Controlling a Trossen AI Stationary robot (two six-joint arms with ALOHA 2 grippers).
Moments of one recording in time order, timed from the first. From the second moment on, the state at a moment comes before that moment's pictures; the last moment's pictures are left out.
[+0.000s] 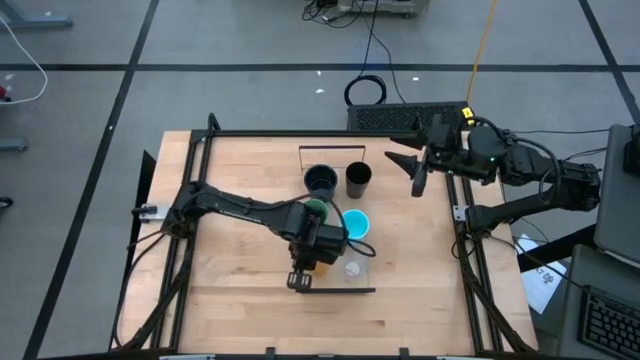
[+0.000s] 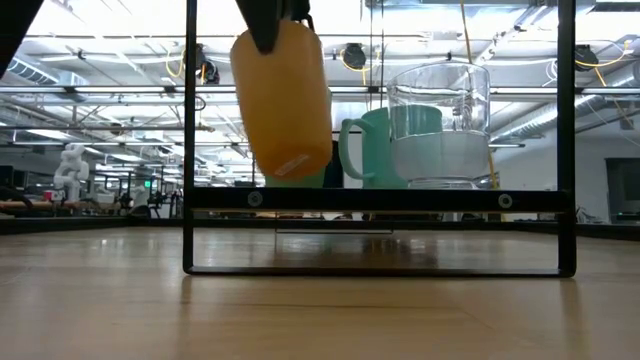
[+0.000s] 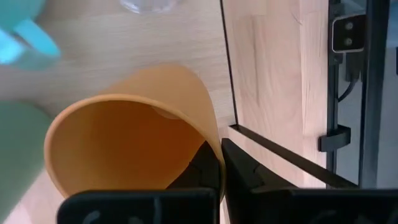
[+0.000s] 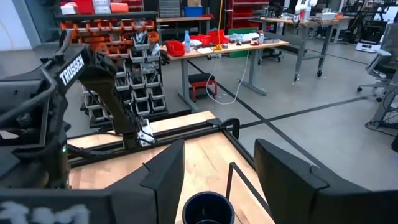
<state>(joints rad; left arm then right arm) -0.22 2.07 2.02 -1.34 0.26 -0.10 -0.01 0.97 1.27 -0.45 0.34 0.09</state>
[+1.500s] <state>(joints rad) -0.23 2.14 2.02 -1.33 0.29 -0.30 -0.01 0.97 1.27 -0.46 0.34 0.07</state>
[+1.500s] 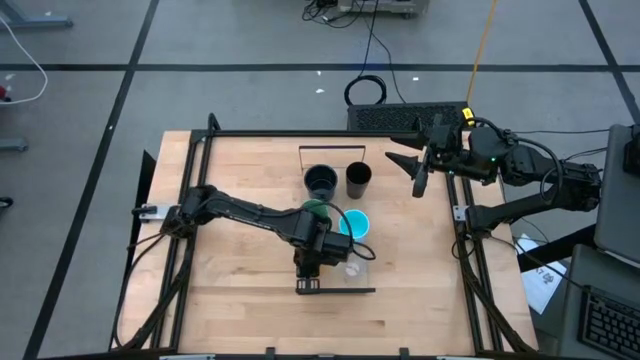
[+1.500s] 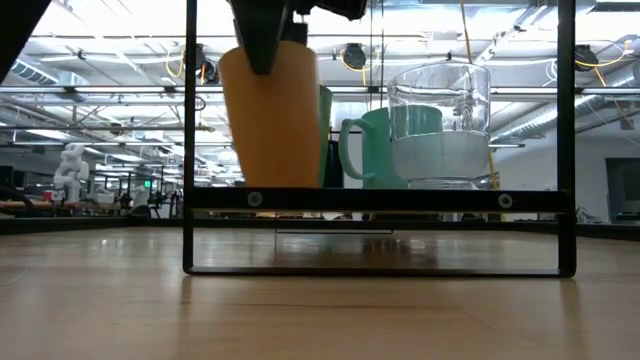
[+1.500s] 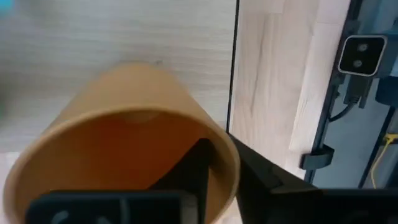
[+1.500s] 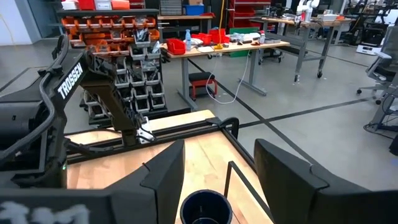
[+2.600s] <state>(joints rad) -0.21 2.14 2.02 -1.21 0.31 -0.36 -0.01 0.97 1.27 -0.49 0.34 0.09</state>
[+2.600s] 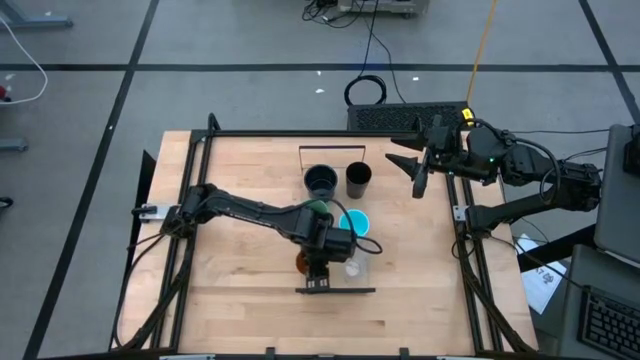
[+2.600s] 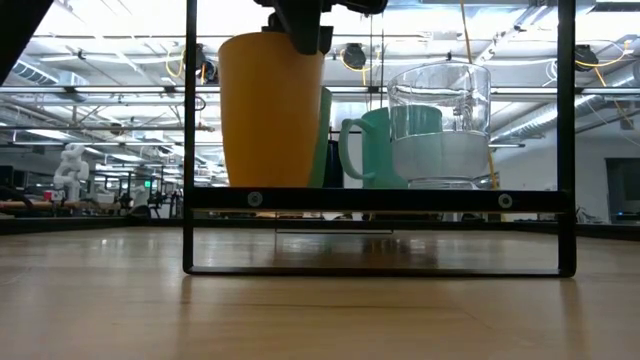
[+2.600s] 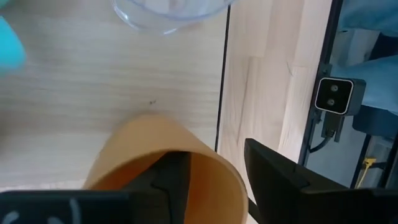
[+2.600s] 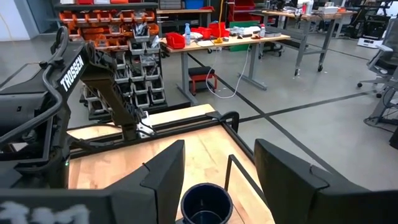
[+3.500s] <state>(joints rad) -0.19 2.12 2.02 -1.19 0.32 -0.37 -0.01 0.97 1.27 -0.52 0.34 0.09</state>
